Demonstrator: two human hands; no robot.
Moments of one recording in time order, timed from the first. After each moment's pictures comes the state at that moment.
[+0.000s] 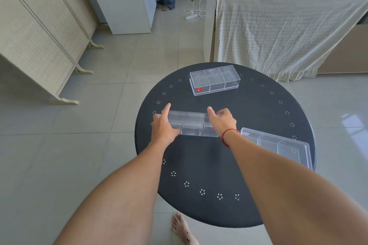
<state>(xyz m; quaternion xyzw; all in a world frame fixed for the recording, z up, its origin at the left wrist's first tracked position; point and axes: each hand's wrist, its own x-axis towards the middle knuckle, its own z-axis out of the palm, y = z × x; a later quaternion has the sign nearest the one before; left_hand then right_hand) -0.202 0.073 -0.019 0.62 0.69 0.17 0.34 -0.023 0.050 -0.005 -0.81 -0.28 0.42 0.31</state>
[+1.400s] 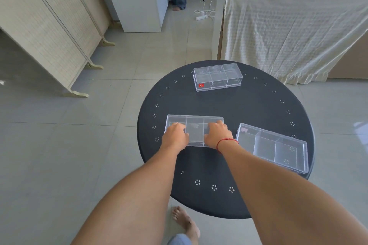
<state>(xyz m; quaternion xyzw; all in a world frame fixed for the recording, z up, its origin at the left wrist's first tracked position) -0.171 0.025 -0.030 0.69 0.68 0.02 0.24 -0.027 0.007 -0.023 -0.76 -0.58 0.28 -0.01</state>
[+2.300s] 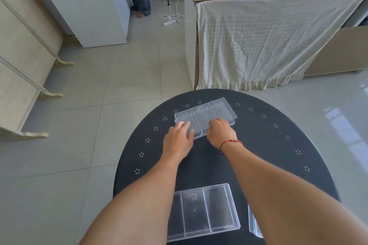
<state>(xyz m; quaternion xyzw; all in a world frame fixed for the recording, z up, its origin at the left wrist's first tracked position) -0.107 0.249 -0.055 0.80 0.56 0.08 0.22 0.036 0.220 -0.028 -0.82 -0.52 0.24 0.05</state>
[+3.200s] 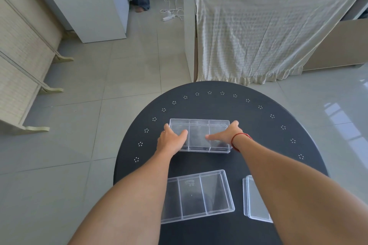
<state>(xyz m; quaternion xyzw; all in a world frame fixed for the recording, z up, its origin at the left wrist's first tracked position) -0.122 0.233 -0.066 0.57 0.72 0.03 0.40 0.063 0.186 -0.035 -0.85 -0.23 0.46 0.12</state>
